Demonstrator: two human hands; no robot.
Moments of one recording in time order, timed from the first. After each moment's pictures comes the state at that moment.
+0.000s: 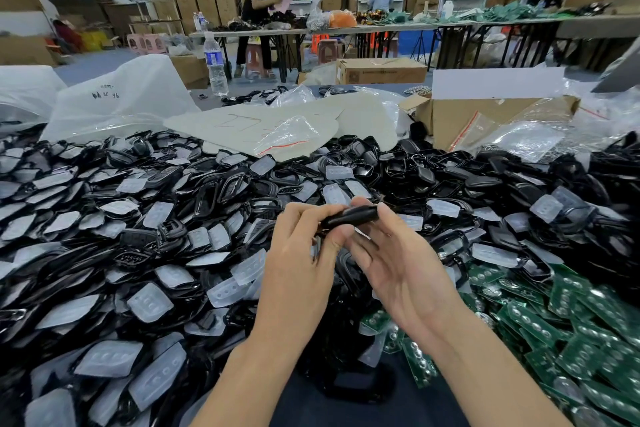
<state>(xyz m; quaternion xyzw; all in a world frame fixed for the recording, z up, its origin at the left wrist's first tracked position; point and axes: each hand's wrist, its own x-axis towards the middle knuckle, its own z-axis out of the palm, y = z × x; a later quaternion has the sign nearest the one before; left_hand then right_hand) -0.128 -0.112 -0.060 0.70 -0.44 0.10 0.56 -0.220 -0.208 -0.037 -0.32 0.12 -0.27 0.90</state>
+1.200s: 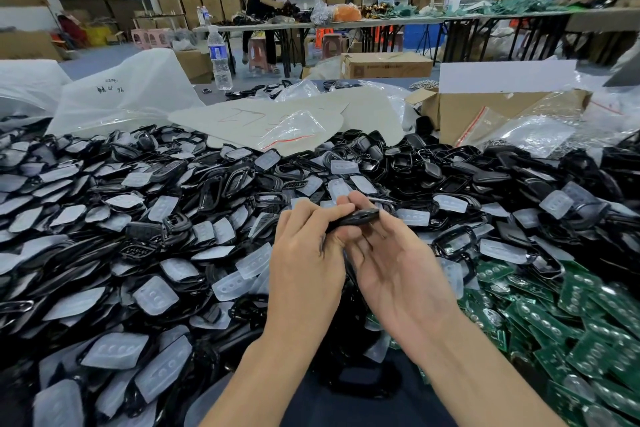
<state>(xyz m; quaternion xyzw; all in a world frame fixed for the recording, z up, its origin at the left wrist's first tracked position) -0.139 -0.113 -0.052 0.73 -0.40 0.15 0.53 -0.214 -0.193 -0.038 -0.20 0.12 -0.26 0.94</state>
